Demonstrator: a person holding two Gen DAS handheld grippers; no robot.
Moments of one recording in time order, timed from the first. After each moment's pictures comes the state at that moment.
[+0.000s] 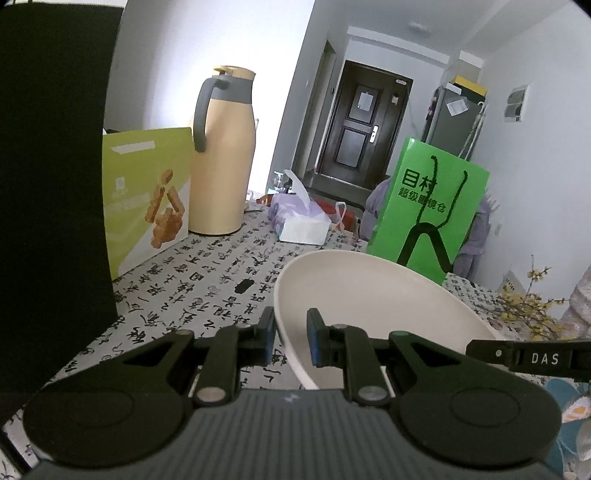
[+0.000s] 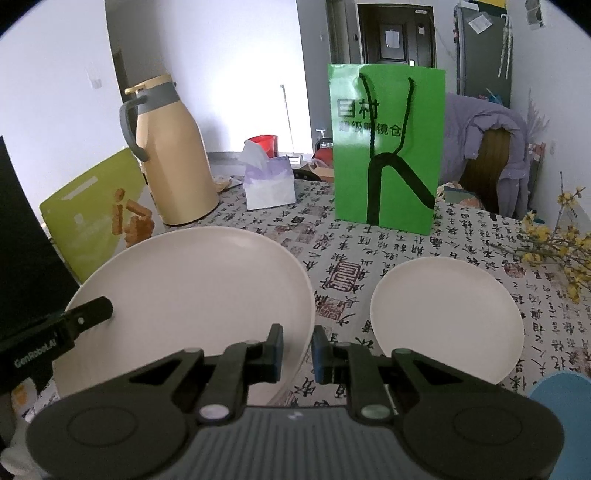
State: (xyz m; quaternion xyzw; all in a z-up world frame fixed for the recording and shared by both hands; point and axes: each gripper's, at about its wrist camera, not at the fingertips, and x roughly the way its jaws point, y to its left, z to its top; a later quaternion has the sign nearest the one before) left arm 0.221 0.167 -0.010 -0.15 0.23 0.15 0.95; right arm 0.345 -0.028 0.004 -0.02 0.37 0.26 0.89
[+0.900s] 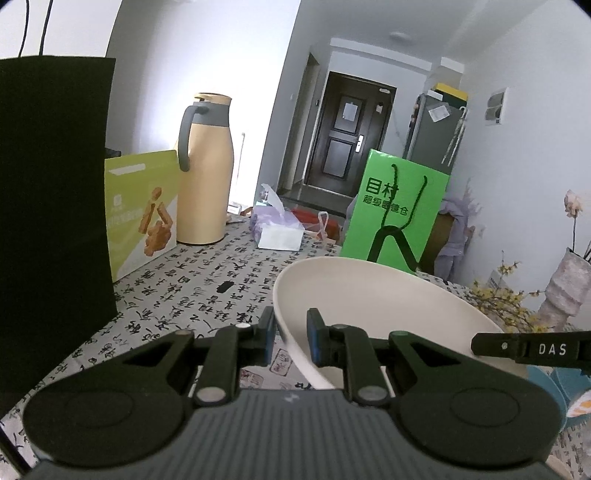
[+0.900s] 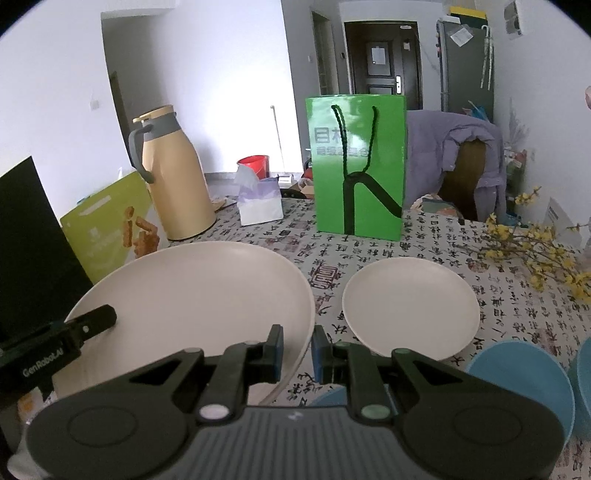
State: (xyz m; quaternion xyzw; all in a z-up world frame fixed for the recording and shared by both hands) left arm 0.179 0.122 0.010 -0.13 0.21 0.13 0.96; right arm 0.290 -0.079 0.031 -0.01 0.34 0.24 0.91
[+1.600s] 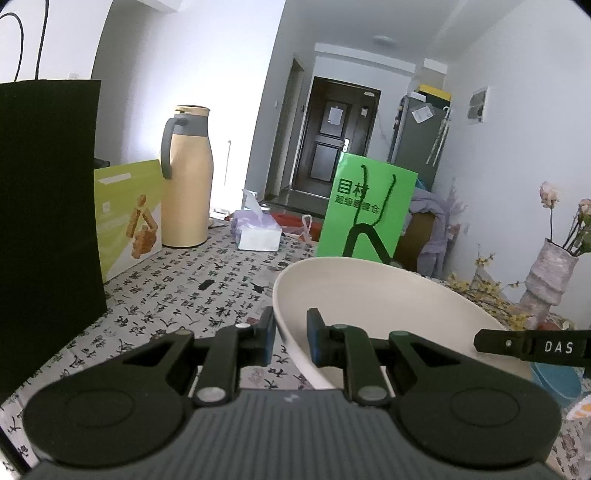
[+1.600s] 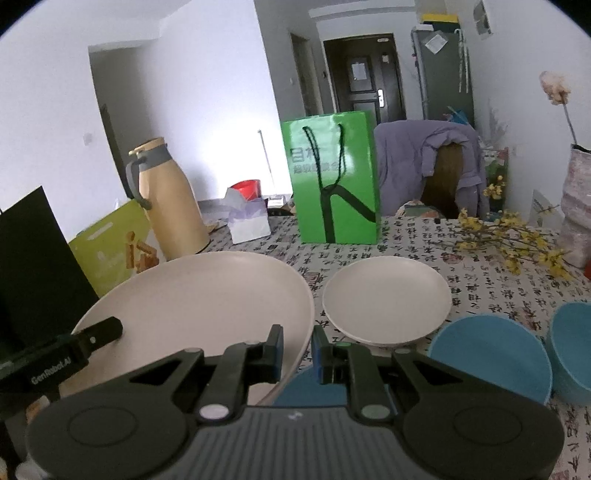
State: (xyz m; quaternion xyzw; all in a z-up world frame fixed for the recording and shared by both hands) left arm 0.154 0.085 0.018 -0.12 0.20 0.11 0.97; right arm 0.249 -0.131 0.033 0.04 0.31 0.23 0.92
